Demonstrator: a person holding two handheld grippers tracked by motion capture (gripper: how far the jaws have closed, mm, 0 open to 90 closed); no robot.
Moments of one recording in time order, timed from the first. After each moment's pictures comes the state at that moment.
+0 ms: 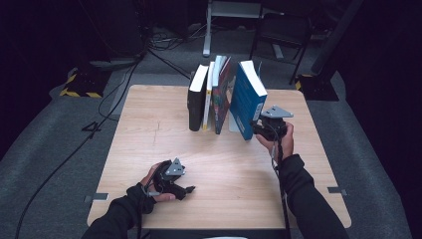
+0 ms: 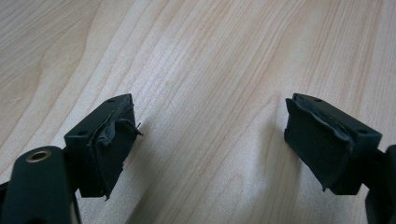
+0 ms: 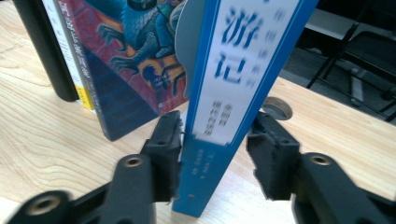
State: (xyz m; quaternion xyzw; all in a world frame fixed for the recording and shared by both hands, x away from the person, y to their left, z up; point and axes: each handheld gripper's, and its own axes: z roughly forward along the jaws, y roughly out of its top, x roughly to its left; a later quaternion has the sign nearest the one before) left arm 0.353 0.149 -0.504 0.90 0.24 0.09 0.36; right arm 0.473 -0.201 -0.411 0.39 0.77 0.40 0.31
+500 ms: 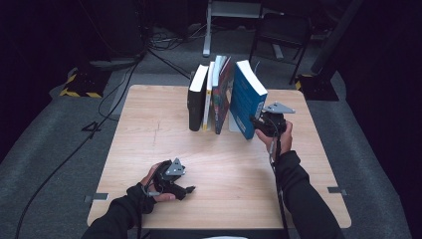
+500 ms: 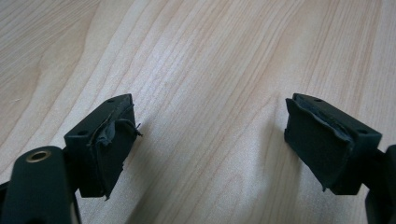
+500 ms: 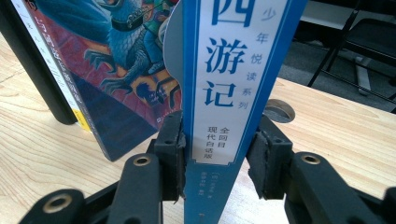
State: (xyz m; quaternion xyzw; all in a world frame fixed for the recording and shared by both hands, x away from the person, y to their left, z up) left arm 0.353 0.149 -0.504 0.90 0.24 0.09 0.36; right arm 0.483 -0.201 -0.409 0.43 0.75 0.42 0.29
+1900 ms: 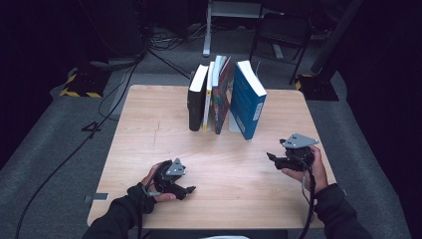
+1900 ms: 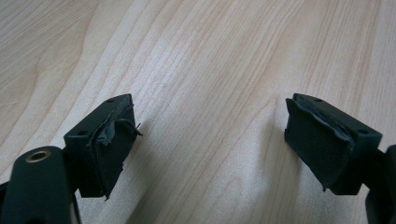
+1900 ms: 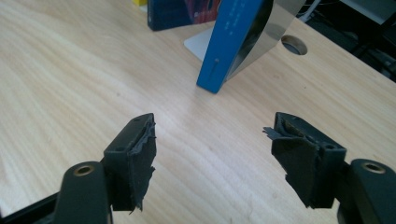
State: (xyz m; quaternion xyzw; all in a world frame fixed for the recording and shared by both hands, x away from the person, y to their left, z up) left arm 0.353 0.147 -0.504 0.90 0.24 0.09 0.36; right arm 0.387 -0.266 -0.417 0.31 0.85 0.34 0.26
